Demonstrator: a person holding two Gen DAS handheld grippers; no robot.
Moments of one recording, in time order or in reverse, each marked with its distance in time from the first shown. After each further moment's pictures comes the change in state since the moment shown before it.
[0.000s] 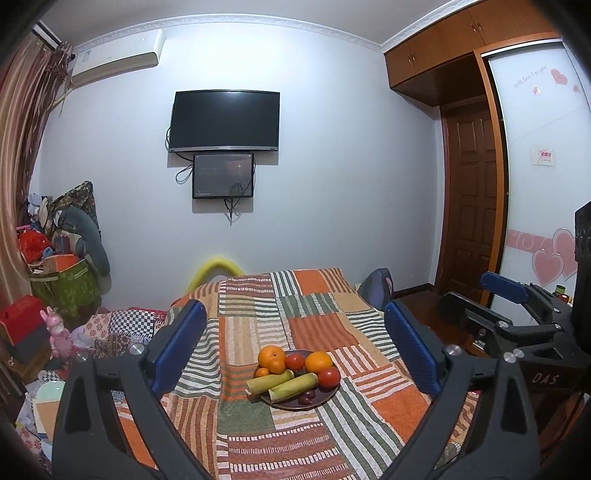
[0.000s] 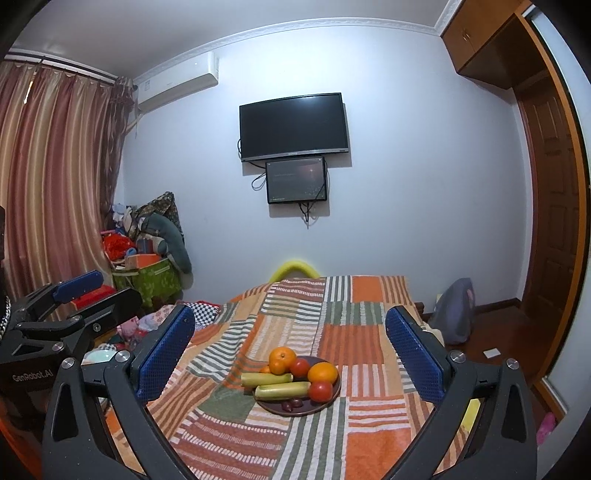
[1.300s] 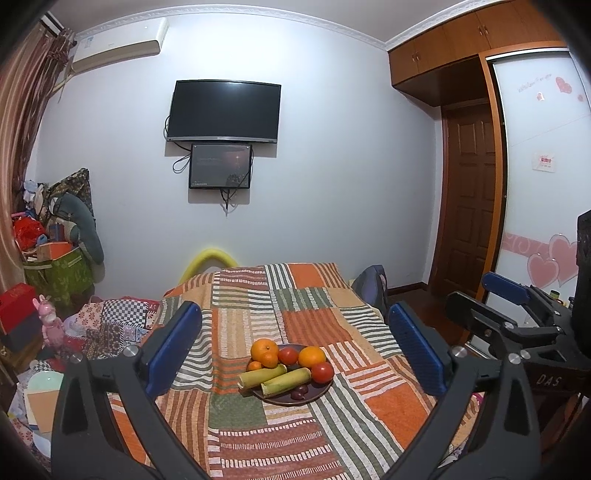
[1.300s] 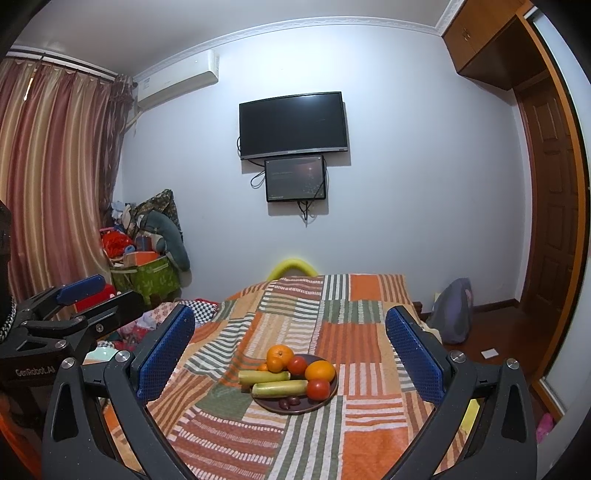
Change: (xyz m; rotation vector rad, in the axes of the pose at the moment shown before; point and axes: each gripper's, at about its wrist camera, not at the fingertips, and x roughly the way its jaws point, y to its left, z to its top) left arm 0.004 0.000 -0.004 -0.035 0.023 -0.017; right arm -0.004 0.001 0.003 -0.008 0.010 -0.007
